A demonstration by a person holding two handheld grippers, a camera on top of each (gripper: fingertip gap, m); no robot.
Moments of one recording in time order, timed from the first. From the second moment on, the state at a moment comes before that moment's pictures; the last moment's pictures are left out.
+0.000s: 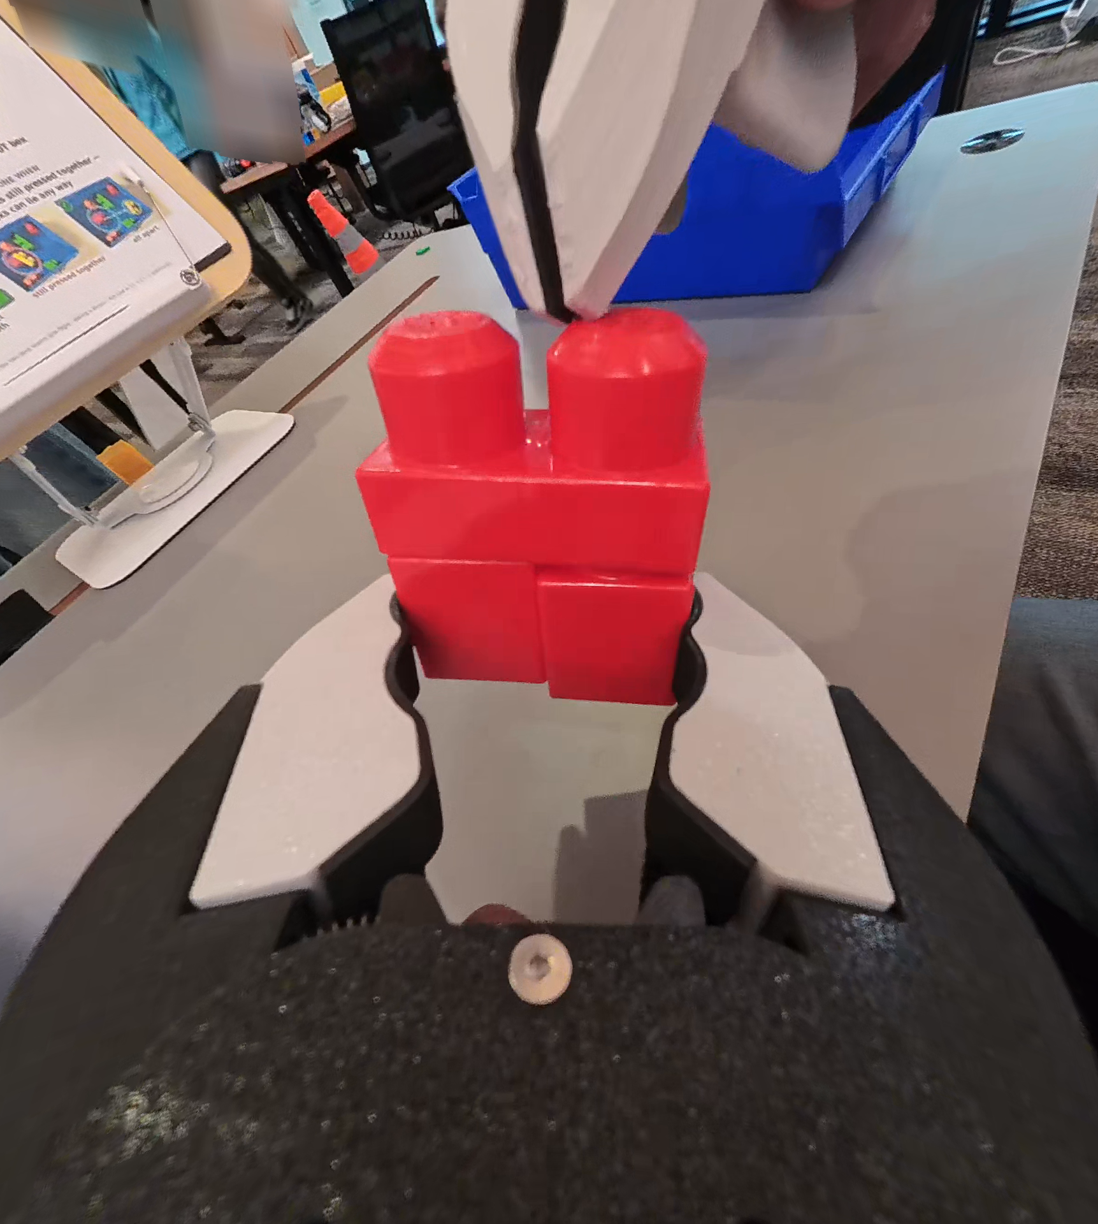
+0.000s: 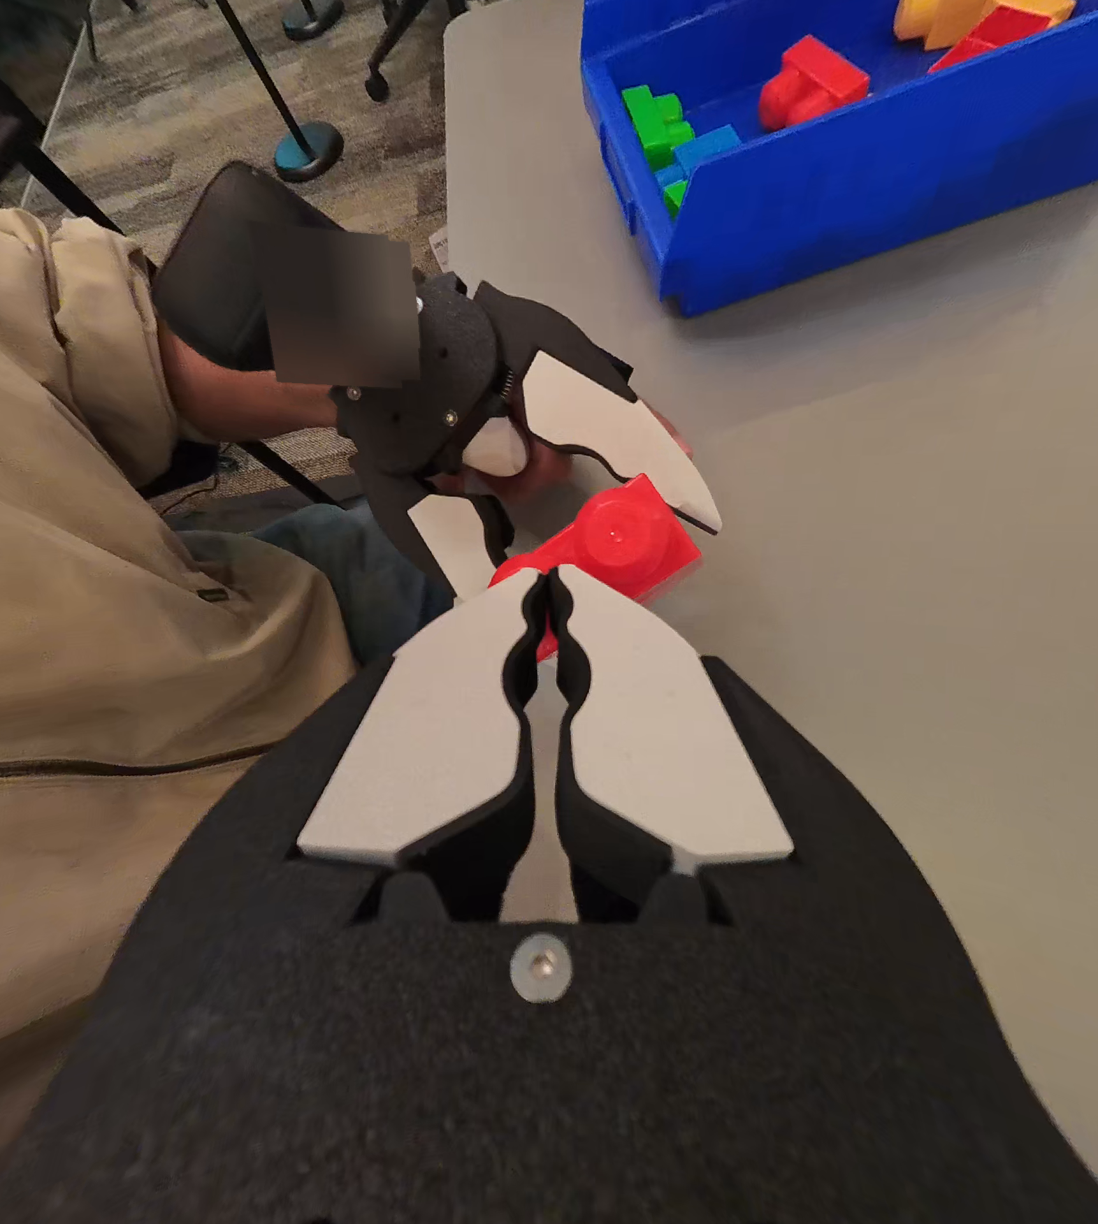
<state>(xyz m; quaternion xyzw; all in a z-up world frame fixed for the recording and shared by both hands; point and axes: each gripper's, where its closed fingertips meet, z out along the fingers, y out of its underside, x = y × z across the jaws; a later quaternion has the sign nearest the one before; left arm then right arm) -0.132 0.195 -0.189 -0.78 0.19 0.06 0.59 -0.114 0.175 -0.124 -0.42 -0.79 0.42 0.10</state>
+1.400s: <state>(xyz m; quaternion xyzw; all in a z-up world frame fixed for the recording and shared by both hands) -0.125 0.193 -0.180 -0.73 0.27 0.18 0.60 -0.114 0.124 -0.161 -0.46 -0.54 0.68 -0.21</state>
